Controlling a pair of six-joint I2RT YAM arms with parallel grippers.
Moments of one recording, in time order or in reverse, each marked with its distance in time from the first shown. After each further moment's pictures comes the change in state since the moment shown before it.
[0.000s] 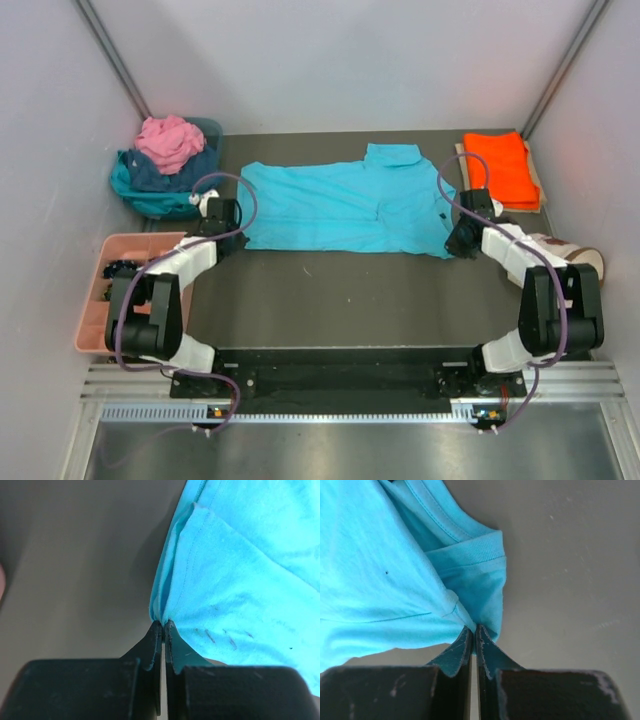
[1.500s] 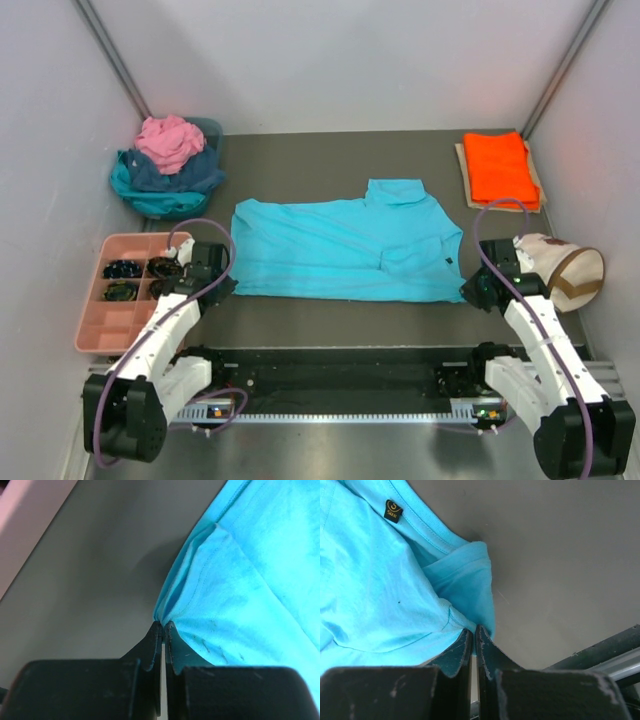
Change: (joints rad) left arm -0.010 -0.570 -0.299 -0.409 -0.029 -0.237; right arm 0.000 -0.678 -0.291 -0.407 0.031 0.248
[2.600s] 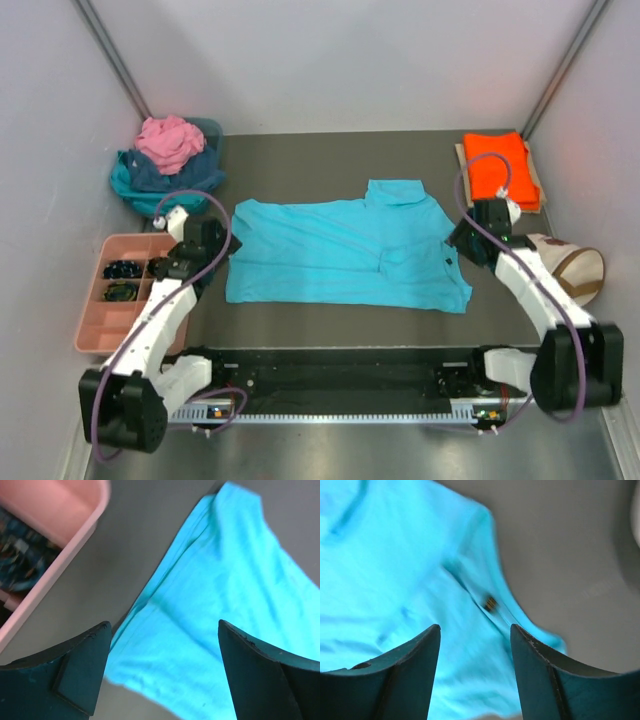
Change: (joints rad) left arm -0.001 0.030 0.171 0.069 -0.100 0.030; right arm 0.000 0.296 0.159 0.339 0.004 -0.172
